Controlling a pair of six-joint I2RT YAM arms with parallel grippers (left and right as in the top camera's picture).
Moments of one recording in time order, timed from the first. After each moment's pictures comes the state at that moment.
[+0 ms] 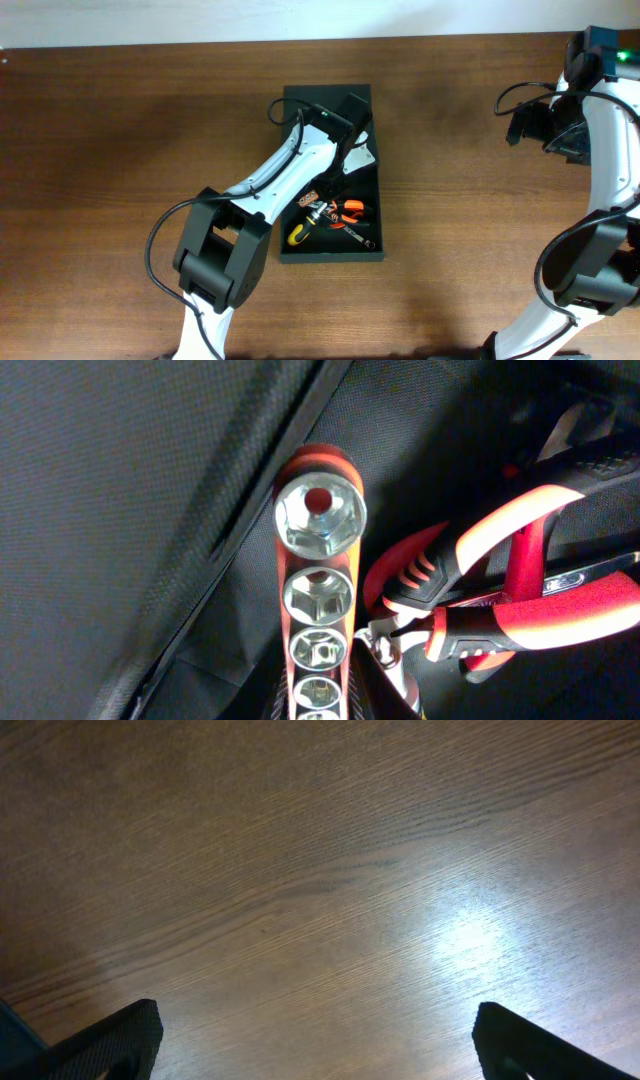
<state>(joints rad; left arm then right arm) -0.60 2.15 1.76 -1.13 -0.06 0.40 -0.26 1.95 1.90 -1.42 0.08 0.16</state>
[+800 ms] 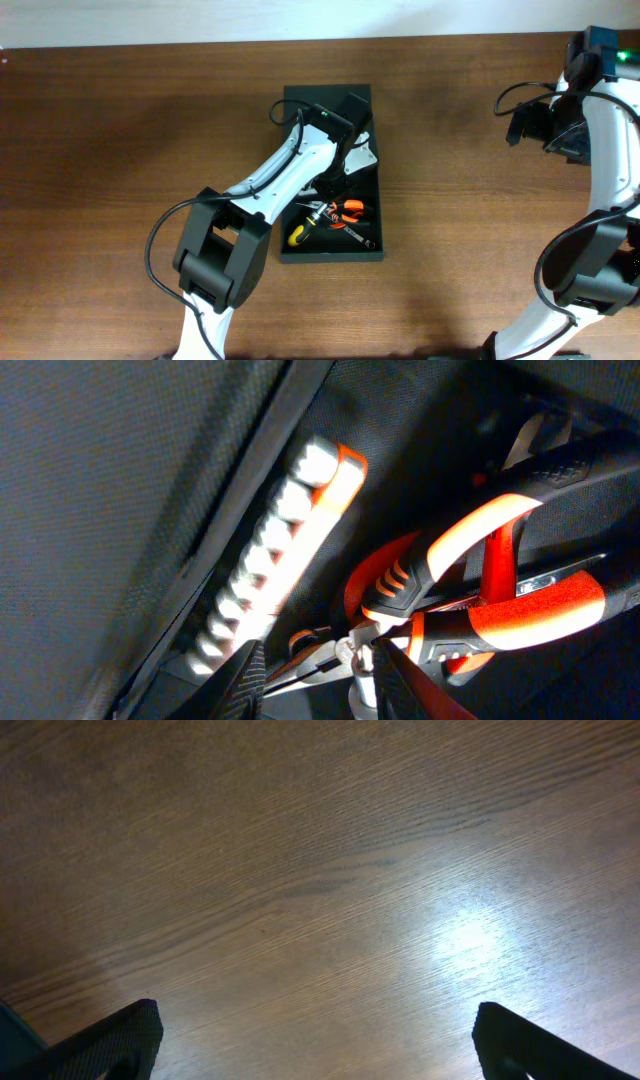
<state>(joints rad) -0.60 2.15 1.76 -1.13 -0.02 0.41 -0.26 1.95 1.90 -1.42 0.08 0.16</state>
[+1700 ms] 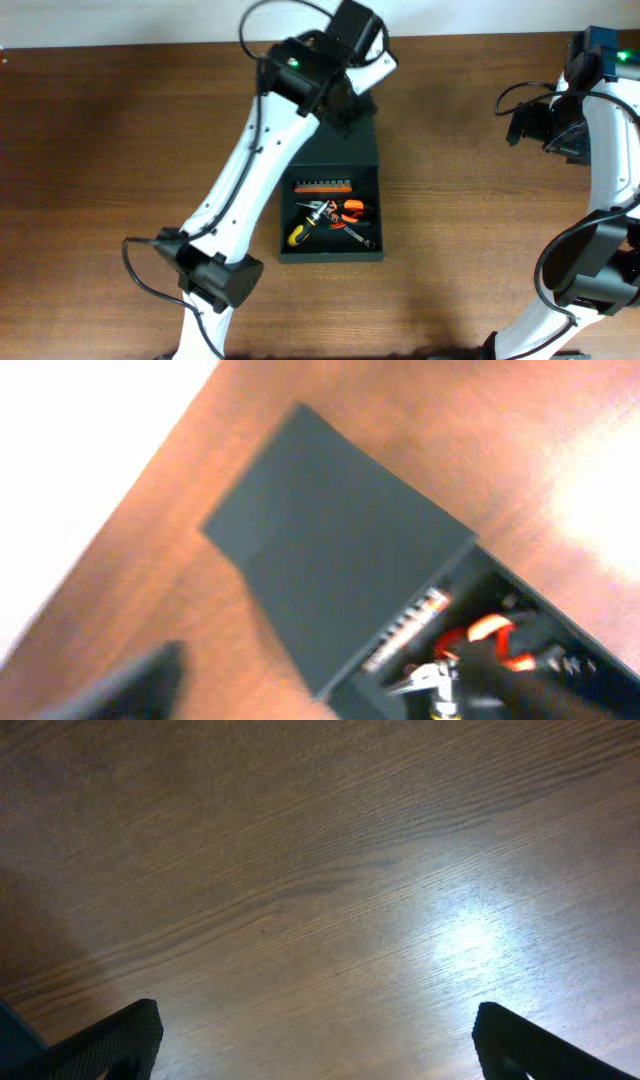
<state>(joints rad) -0.59 2.15 2.56 -1.42 -0.15 0.32 -0.26 1.95 1.90 -1.42 0.08 0.16</state>
